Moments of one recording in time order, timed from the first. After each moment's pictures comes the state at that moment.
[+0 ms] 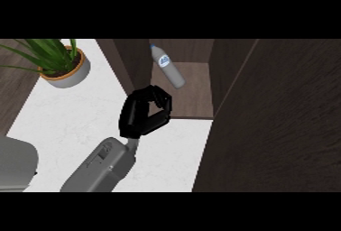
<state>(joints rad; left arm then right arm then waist) -0.48 0.11 -0.49 -1.15 0.61 0.34 -0.48 0.25 -0.39 0.54 -2.48 0.02 -0.07 0.25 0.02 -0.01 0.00</state>
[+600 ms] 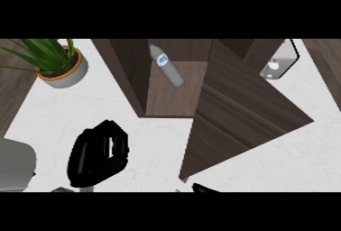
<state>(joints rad) -0.06 0.34 -0.50 -1.62 0.58 0.33 -0.46 0.11 -0.29 0.73 -2.46 0.05 -0.10 0.48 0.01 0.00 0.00</state>
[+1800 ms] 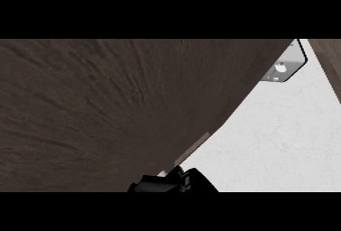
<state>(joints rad) 0.29 0.55 -0.28 -1.80 0.71 0.08 -0.55 -0.48 -0.12 0.81 -2.17 0.16 -0.37 0.68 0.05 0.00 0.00</state>
